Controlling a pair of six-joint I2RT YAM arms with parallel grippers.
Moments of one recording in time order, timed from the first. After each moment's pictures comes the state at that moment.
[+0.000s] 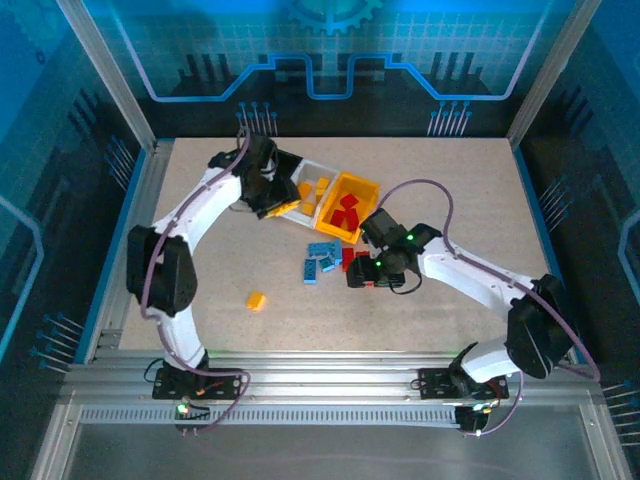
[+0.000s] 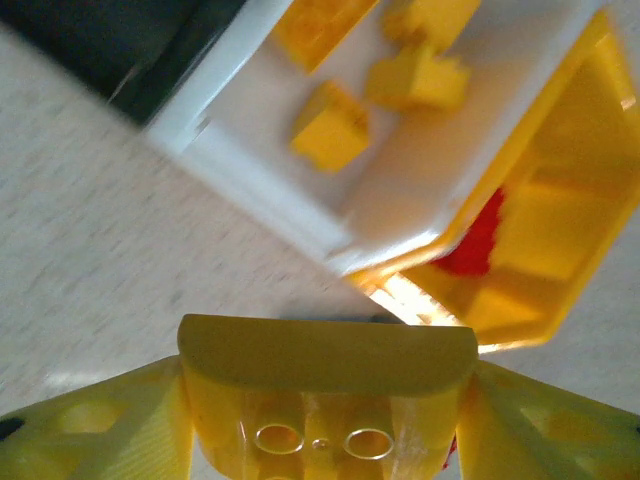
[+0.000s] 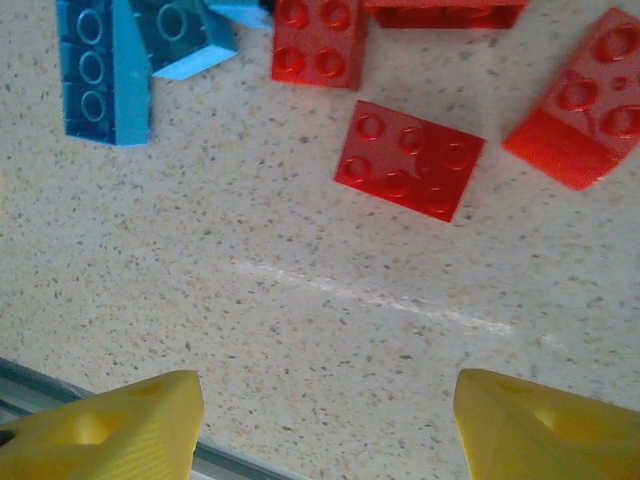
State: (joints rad) left arm -0.28 1.94 1.75 -0.91 0.27 -0.73; right arm 0.65 1.41 1.02 -0.86 -0.16 0.61
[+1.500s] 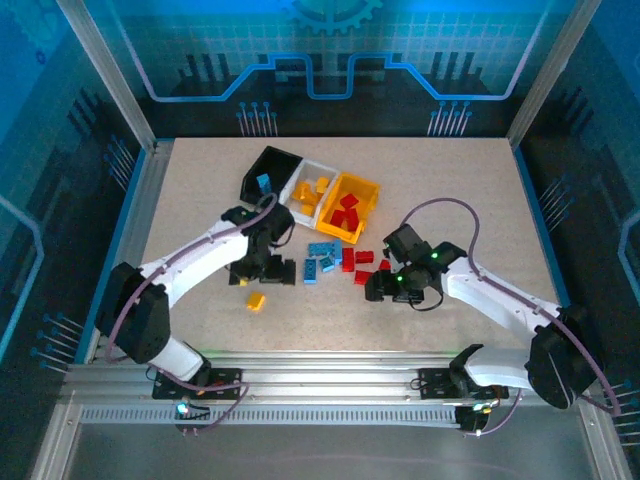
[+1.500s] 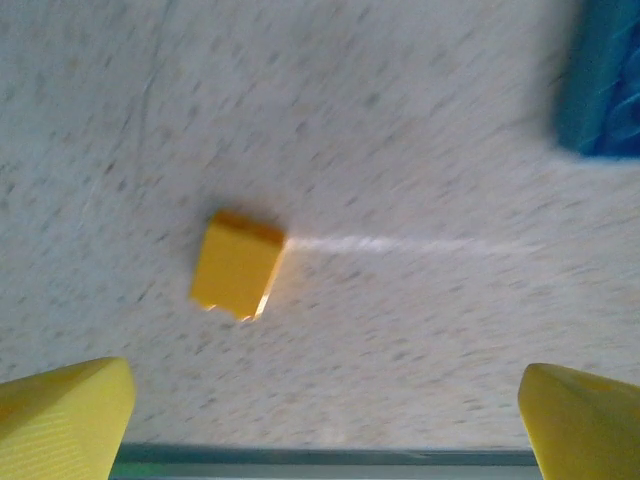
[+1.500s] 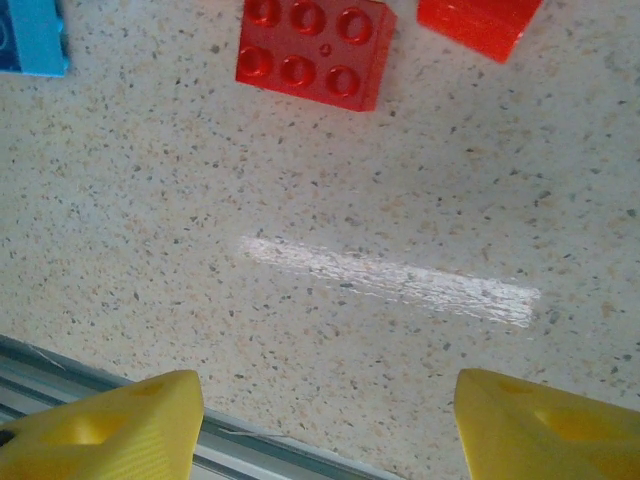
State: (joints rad) left arm -0.55 1.53 1.12 -1.16 -0.03 -0.61; right arm 0.61 1.25 0.83 -0.84 -0.21 0.63
